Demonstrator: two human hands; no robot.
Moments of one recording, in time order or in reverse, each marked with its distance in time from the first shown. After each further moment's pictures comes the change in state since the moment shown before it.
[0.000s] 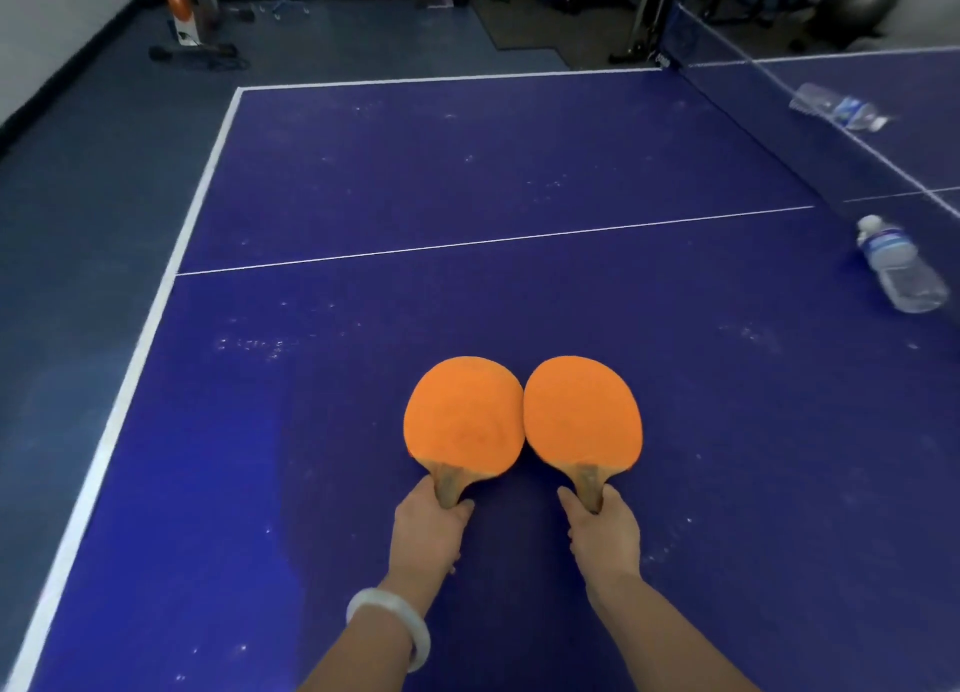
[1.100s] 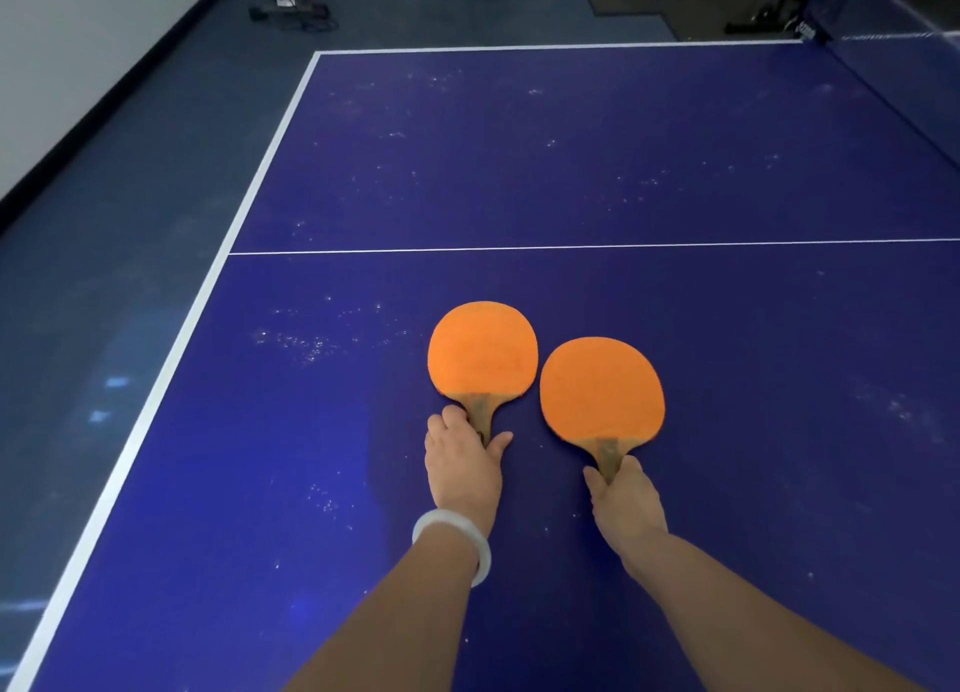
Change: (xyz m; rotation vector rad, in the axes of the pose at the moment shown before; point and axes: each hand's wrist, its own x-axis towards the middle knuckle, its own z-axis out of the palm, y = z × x) left_hand 0.136 0.042 0.015 0.271 0.448 0.061; right_hand 0.113 -0.070 0.056 -0.546 -0.177 -0.102
